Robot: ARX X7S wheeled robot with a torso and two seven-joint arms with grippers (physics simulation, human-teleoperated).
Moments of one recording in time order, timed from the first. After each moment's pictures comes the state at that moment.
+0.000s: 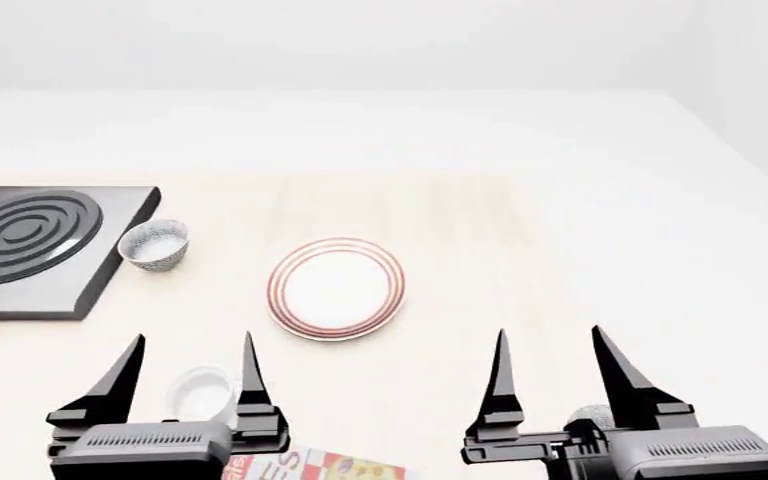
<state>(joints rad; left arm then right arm) 0.20 -0.23 0.15 0.59 -0.12 -0.13 -0.28 -0.20 0.23 -0.17 -0.59 0.17 0.06 0.21</state>
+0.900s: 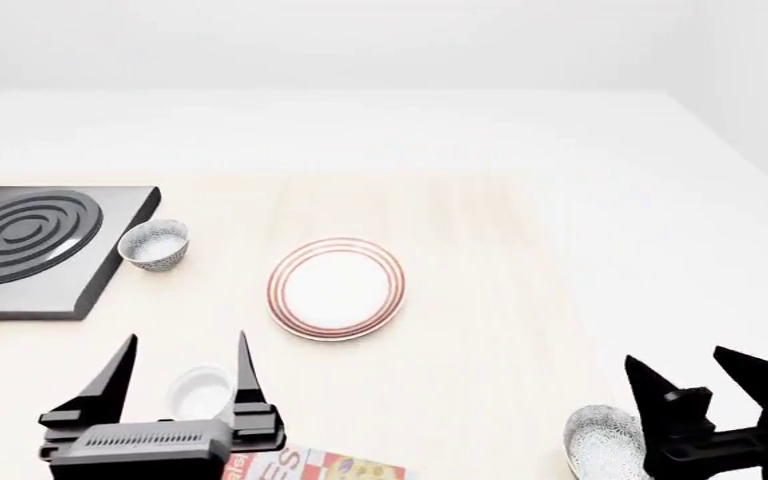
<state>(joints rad) 0.19 -0.26 0.17 0.59 -0.11 -0.13 -0.34 -0.28 1.10 0.67 -0.79 1.77 0.83 0.55</state>
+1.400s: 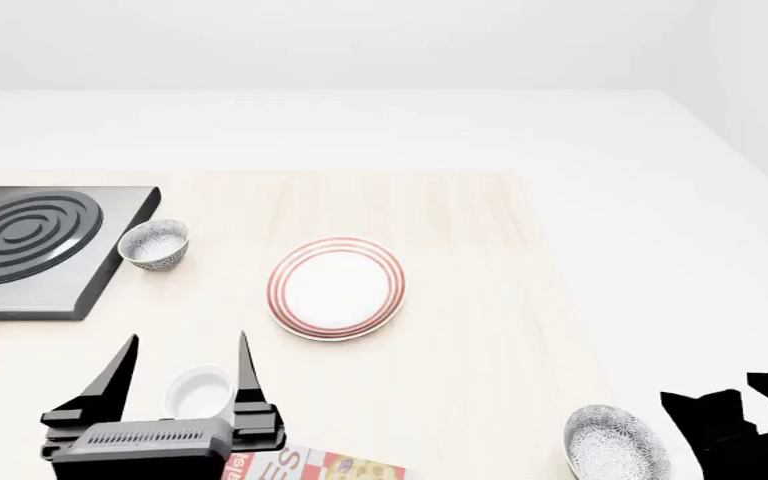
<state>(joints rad) 0.19 -0.28 0.18 0.59 -0.13 -0.14 -0.35 -0.39 1.48 0.77 -0.52 2.03 1.02 0.50</state>
